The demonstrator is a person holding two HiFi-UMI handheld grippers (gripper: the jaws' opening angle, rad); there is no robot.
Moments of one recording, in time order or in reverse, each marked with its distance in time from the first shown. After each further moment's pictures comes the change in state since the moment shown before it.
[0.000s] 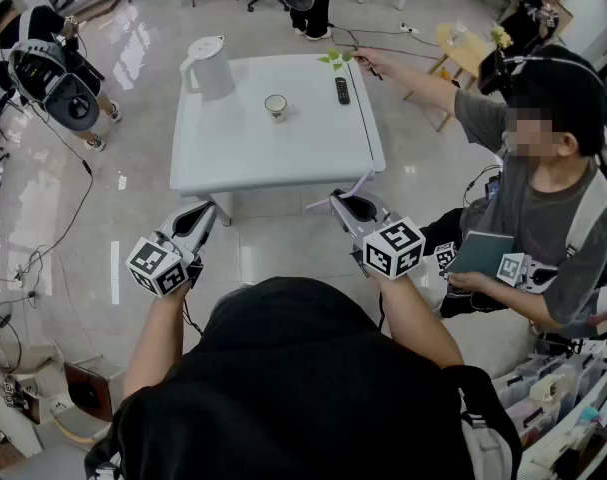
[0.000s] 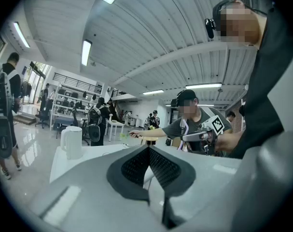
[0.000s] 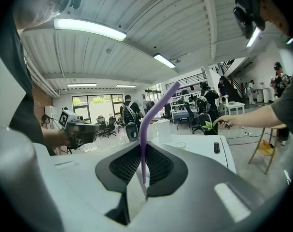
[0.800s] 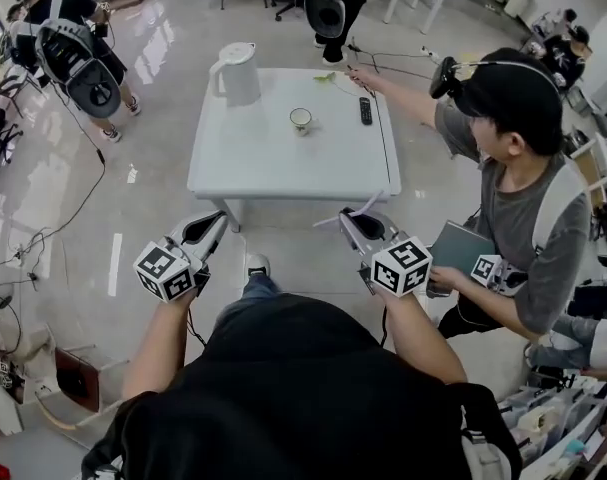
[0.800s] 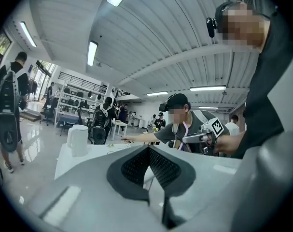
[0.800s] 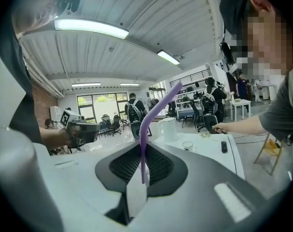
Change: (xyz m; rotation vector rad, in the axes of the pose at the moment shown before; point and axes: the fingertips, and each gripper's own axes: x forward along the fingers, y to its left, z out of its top) left arm -0.019 0.012 0.000 -0.037 -0.004 0.031; right arm 0.019 0.013 0.000 0.007 0.024 0.047
